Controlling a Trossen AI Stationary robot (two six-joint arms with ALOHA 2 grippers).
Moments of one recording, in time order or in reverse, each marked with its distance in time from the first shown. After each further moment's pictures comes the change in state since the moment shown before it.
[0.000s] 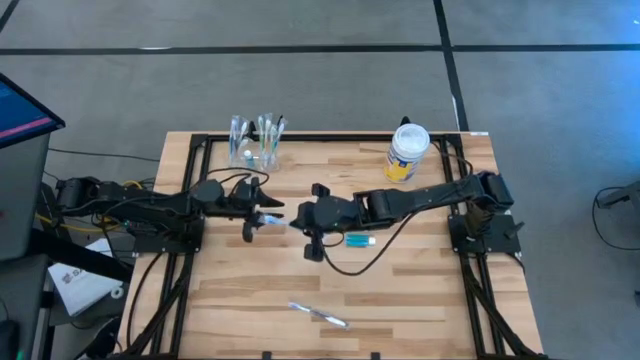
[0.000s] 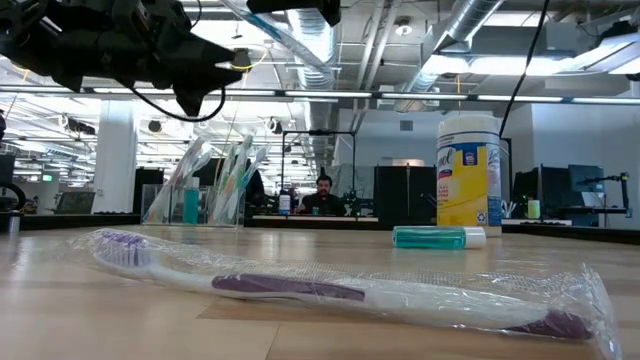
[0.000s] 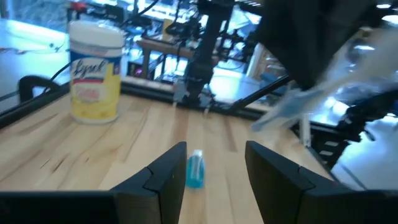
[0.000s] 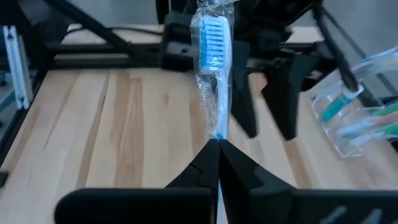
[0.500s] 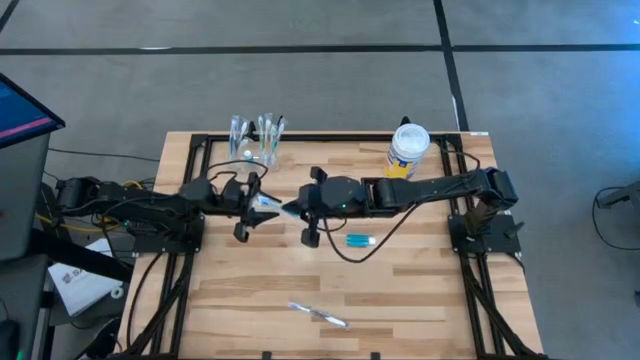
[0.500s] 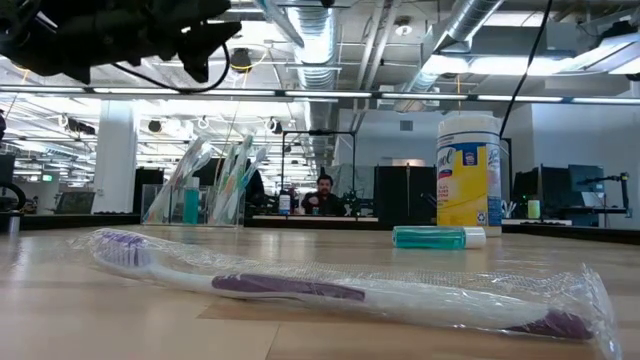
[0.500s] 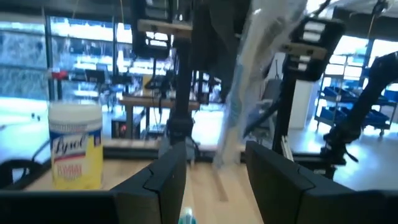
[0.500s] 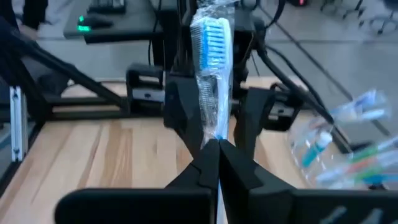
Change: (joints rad) left arm -0.001 0.000 0.000 0.226 0.072 0.104; right arm -0.043 -0.042 0.000 0.151 -0.019 -0.063
